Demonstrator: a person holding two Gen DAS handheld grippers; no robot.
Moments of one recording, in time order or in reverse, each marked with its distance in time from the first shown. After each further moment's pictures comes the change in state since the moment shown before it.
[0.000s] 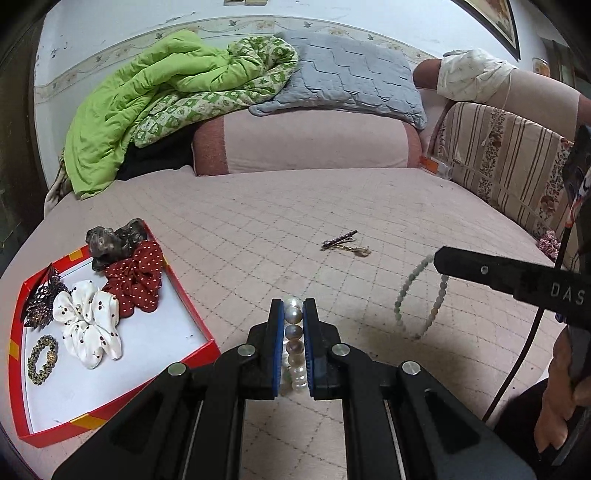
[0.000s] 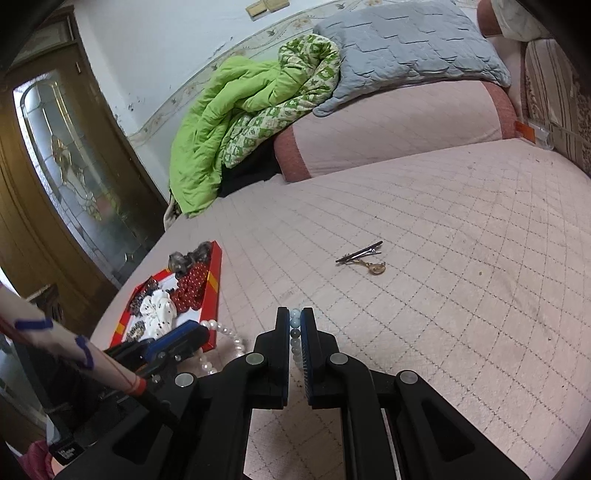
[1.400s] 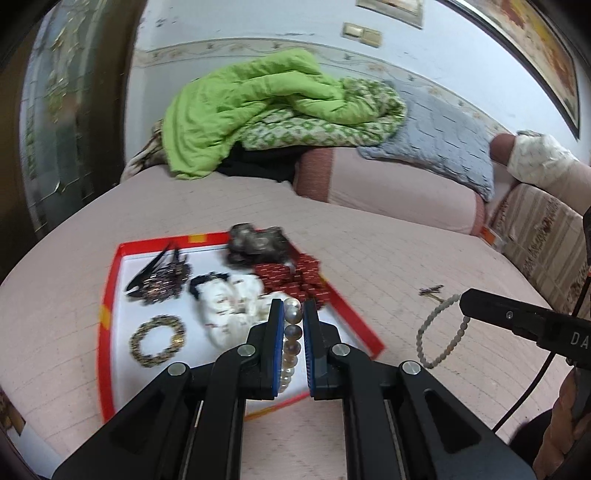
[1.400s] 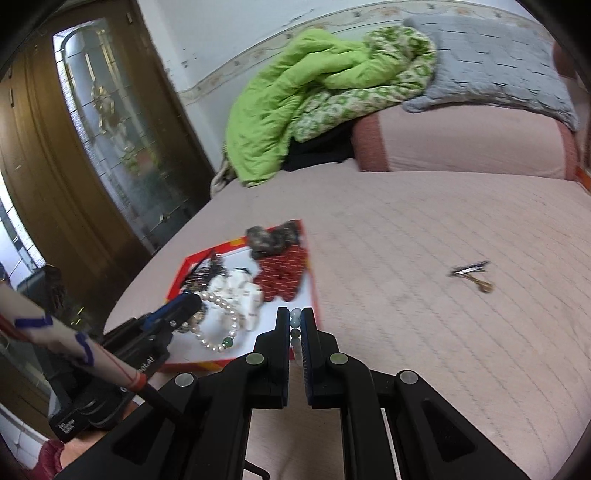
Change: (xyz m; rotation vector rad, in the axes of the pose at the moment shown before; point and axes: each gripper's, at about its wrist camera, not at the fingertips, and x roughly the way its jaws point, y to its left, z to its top) left arm -0.075 0.147 -0.015 -0.276 -0.105 0.151; right arm 0.038 0.140 0.005 -0.167 0.083 0.104
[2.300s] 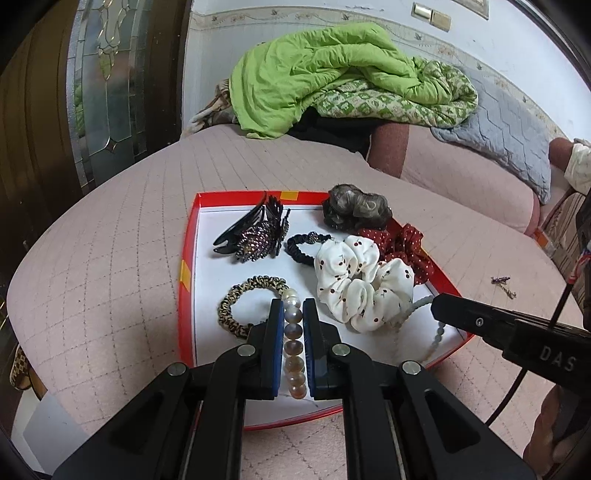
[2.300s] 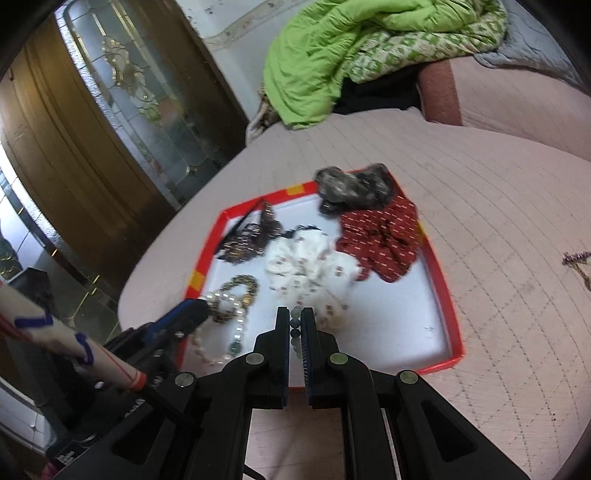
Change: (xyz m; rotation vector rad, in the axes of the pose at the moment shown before) left arm 0.018 0.068 -0.018 -0.090 0.116 0.179; right arm 0.115 0.057 -0.008 -0.025 0.186 0.102
